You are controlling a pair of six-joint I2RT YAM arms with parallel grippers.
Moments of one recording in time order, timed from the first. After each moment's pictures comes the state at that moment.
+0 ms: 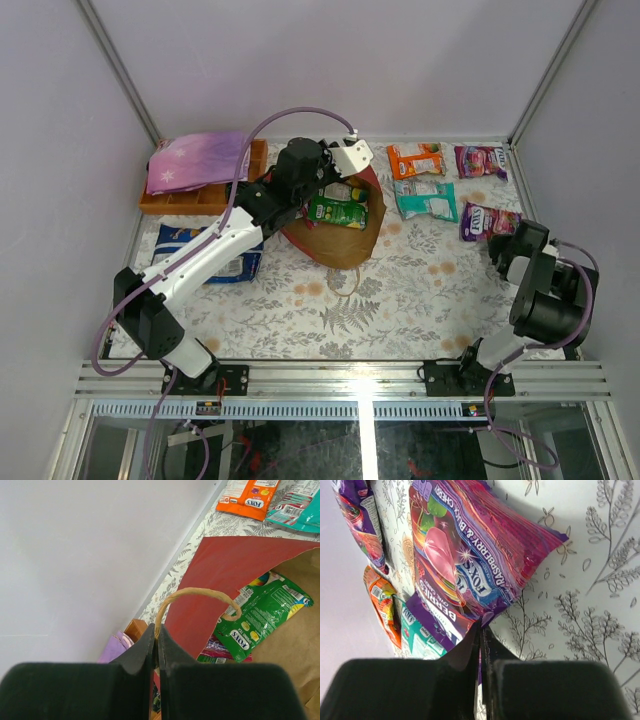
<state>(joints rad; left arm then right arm) -0.72 1.56 1.51 -0.24 -0.24 0.68 -0.41 1.58 0.55 0.34 -0.01 1.24</state>
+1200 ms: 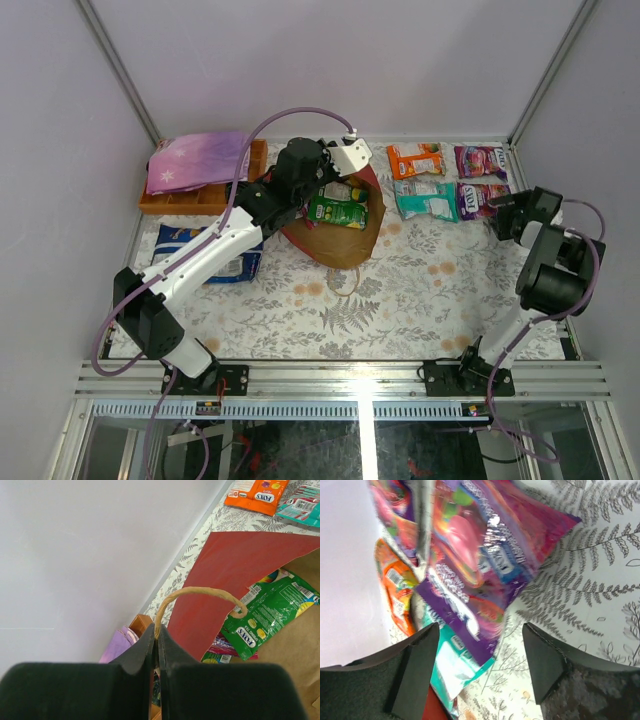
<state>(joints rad) -0.71 1.56 1.51 -0.24 -0.28 0.68 -0.44 1.84 0.95 0.17 -0.22 1.02</state>
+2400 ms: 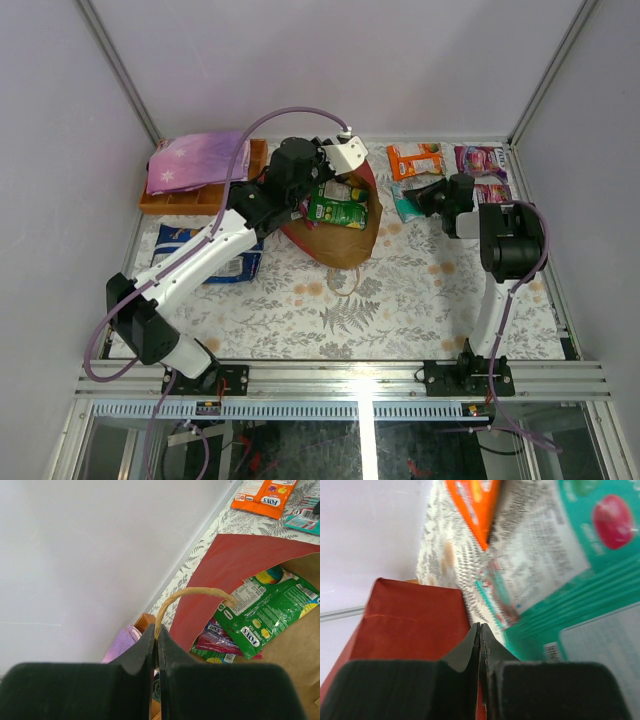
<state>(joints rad) -0.71 1.53 1.51 -0.24 -0.29 0.68 0.01 2.09 1.03 0.59 -0.36 1.15</state>
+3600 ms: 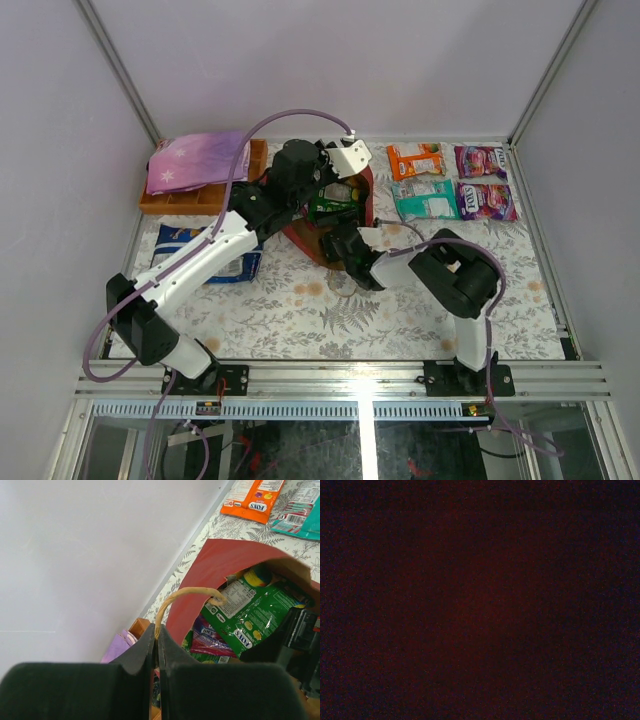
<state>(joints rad) -0.73 1.53 1.51 -0.25 -0.27 0.68 0.82 1.93 0.88 0.64 0.45 1.71</state>
